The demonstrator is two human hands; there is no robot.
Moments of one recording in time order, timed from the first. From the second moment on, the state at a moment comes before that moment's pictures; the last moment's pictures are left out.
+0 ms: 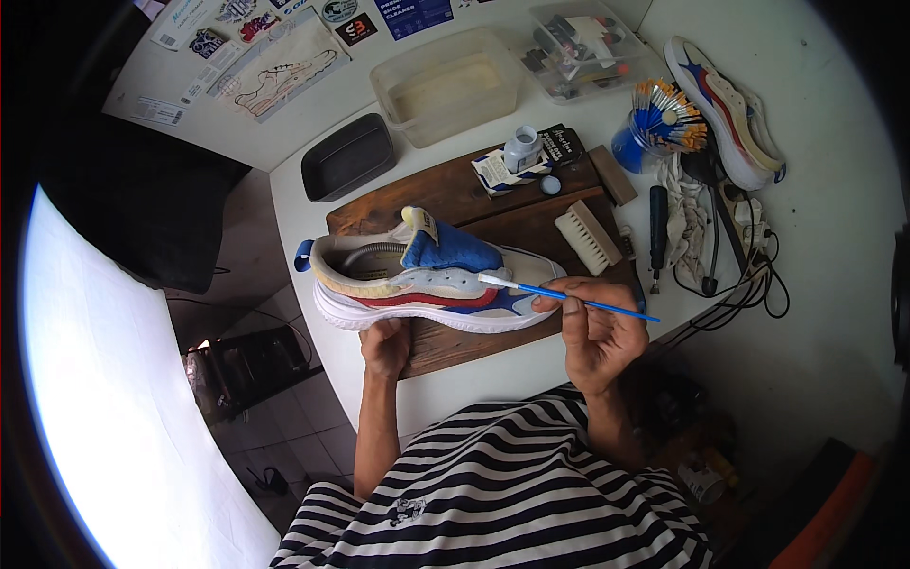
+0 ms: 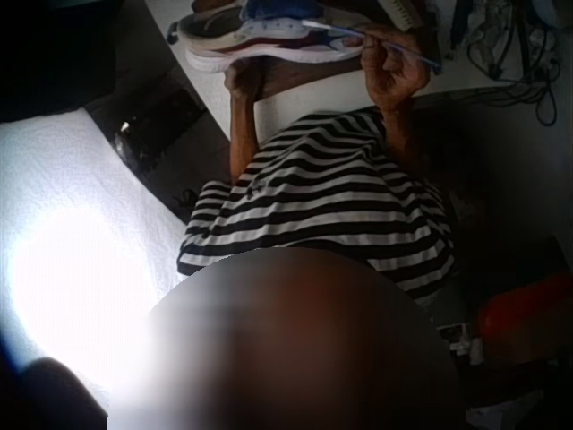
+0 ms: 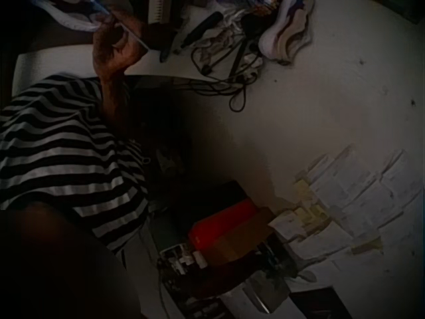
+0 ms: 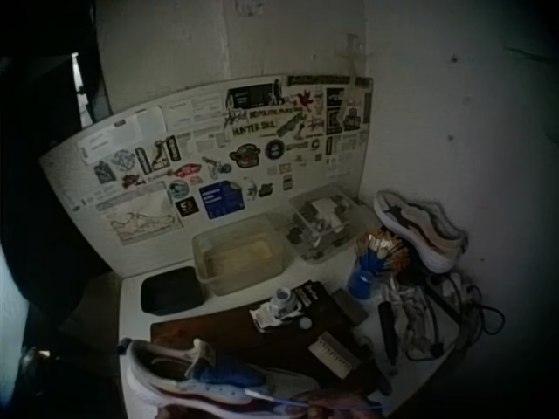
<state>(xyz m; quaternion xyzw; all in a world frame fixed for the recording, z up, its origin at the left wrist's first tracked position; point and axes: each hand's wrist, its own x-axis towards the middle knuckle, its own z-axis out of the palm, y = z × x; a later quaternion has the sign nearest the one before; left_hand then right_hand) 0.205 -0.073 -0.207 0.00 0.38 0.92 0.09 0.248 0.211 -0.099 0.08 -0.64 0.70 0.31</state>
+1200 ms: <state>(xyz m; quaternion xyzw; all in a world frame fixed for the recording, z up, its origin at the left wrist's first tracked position) 0.207 -0.080 -0.217 0.01 0.39 0.91 0.10 0.256 0.222 -0.106 0.05 -0.66 0.68 0.31</state>
